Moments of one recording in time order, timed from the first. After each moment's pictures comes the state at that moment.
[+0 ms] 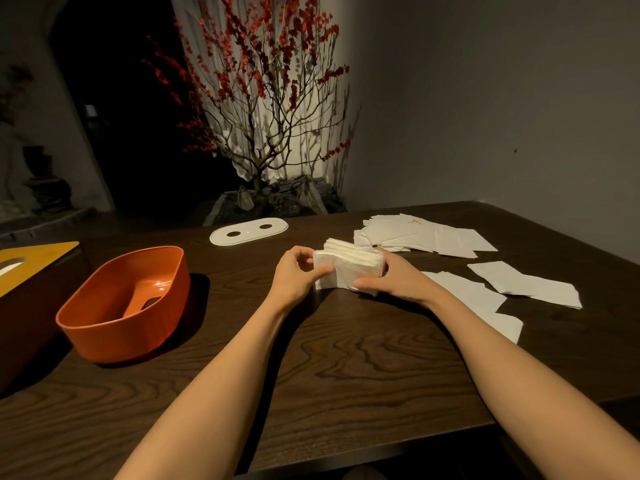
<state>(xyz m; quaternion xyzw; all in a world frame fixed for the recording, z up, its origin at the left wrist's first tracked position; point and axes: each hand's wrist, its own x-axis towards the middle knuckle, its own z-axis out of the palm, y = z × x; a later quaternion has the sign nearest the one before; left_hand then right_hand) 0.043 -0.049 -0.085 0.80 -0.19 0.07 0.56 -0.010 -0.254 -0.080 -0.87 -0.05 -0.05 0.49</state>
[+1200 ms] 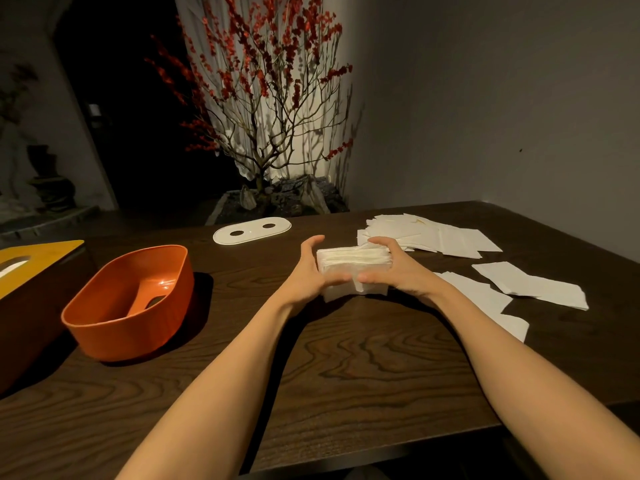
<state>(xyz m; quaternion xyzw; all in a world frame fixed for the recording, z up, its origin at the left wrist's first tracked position) 0.027 -0.056 -0.070 0.79 -0.26 -0.07 0.56 -0.009 -0.257 -0.077 -0.84 -0.04 -0.04 0.54</state>
